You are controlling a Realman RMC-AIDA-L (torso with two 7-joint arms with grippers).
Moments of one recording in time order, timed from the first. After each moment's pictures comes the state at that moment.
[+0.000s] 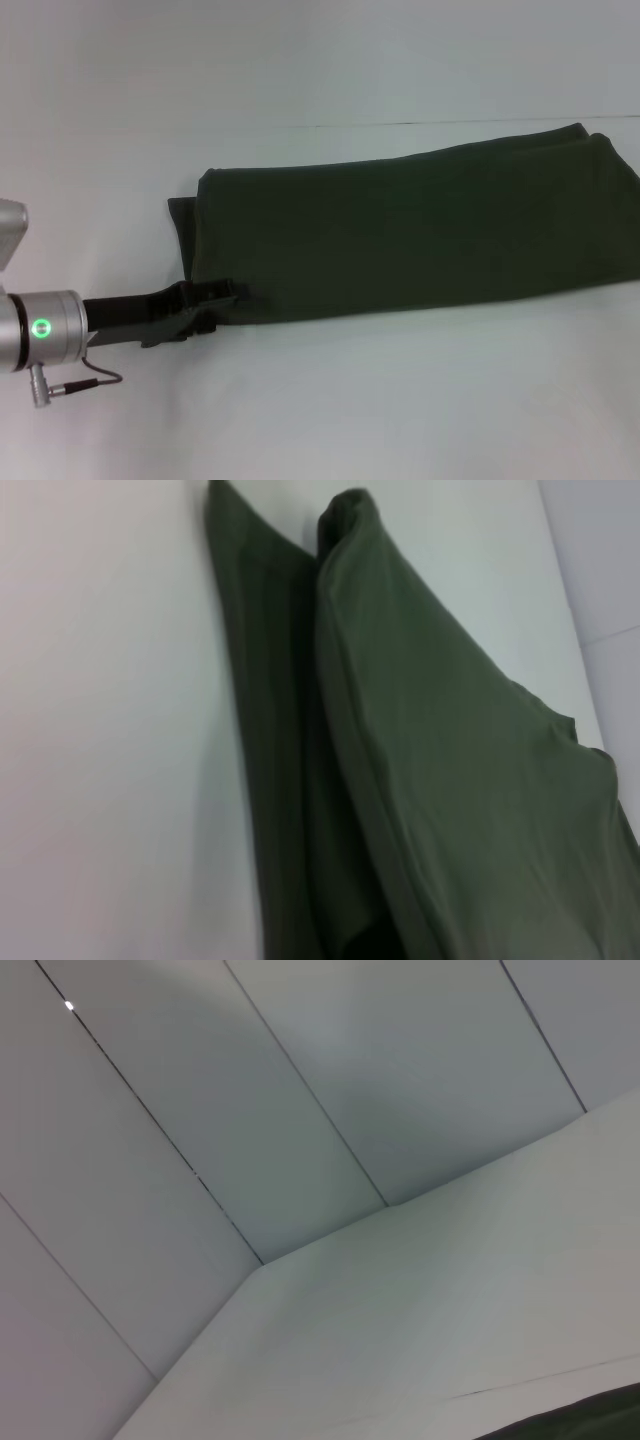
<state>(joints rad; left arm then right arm) -0.58 -2.09 0.71 0.51 2.13 1.23 -2.38 0.33 2.00 -0.35 -0.82 -1.85 -1.53 1.86</state>
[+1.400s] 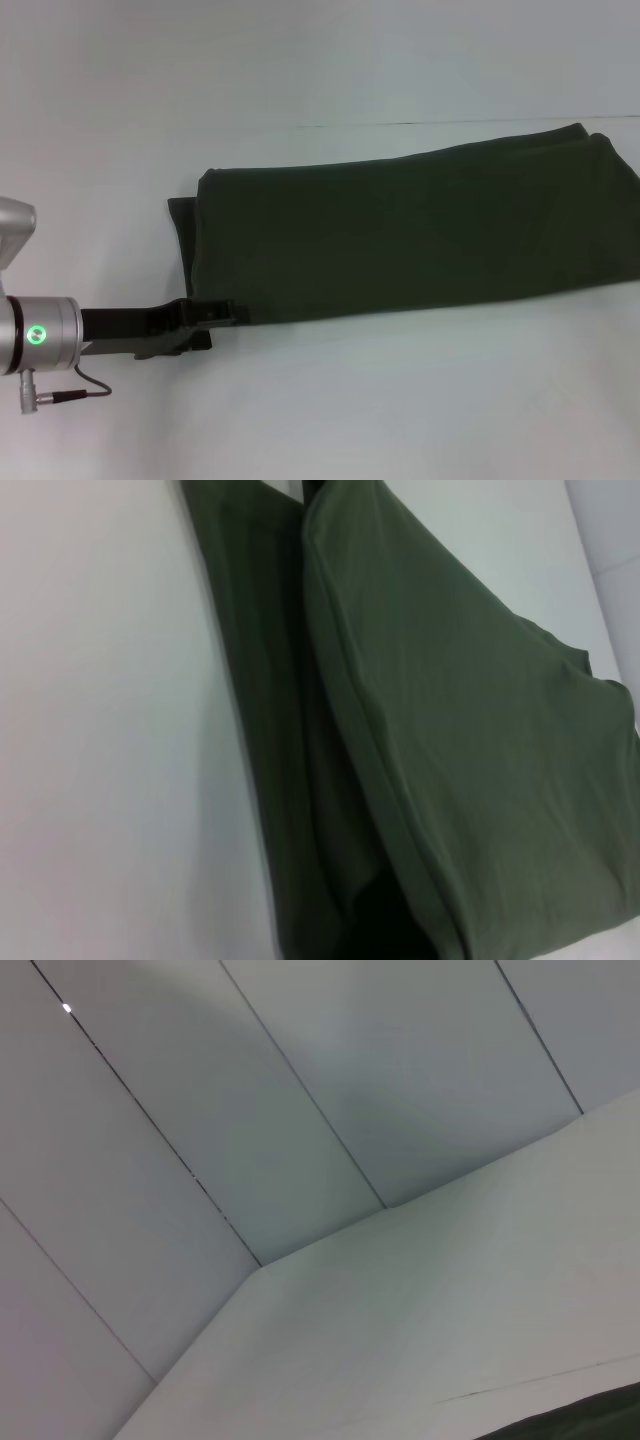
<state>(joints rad) -0.58 -2.06 0.79 0.52 2.15 1.26 -2.38 0.33 2.00 -0.35 -0.81 -1.85 -1.54 1.86</state>
